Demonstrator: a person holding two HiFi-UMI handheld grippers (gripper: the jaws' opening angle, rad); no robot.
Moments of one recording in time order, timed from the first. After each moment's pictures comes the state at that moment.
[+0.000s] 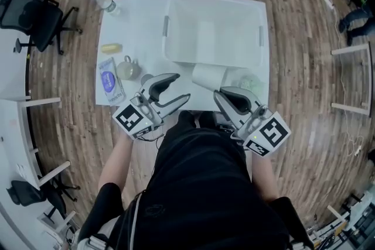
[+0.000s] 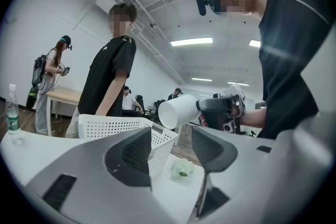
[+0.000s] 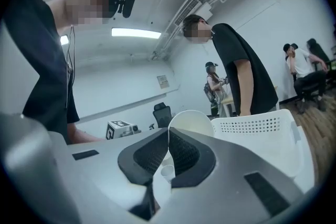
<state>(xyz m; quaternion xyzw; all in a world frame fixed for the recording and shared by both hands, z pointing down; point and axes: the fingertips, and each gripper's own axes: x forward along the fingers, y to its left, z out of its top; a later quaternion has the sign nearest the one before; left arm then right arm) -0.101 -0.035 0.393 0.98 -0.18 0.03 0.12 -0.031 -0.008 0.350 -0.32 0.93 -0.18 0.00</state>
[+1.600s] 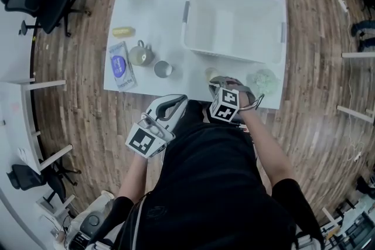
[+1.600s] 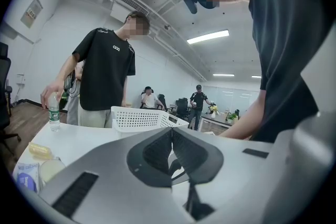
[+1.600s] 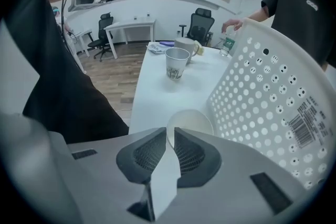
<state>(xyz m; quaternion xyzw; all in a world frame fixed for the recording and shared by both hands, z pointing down) -0.161 0.017 0.424 0.94 -0.31 0.05 0.14 -0.090 0.007 0.662 -0.12 0.83 -0.01 -0.55</state>
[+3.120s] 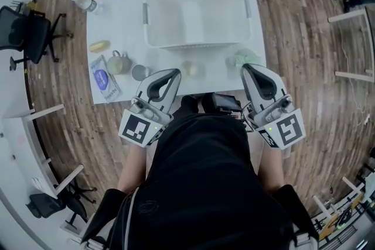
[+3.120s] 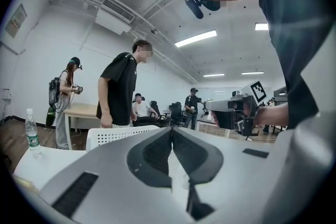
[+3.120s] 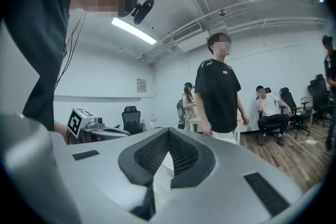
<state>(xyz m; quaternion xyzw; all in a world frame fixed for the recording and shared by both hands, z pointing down) -0.077 -0.021 0.376 0.96 -0.28 0.04 0.07 0.061 0.005 0.337 -0.48 0.87 -0.07 -0.02</state>
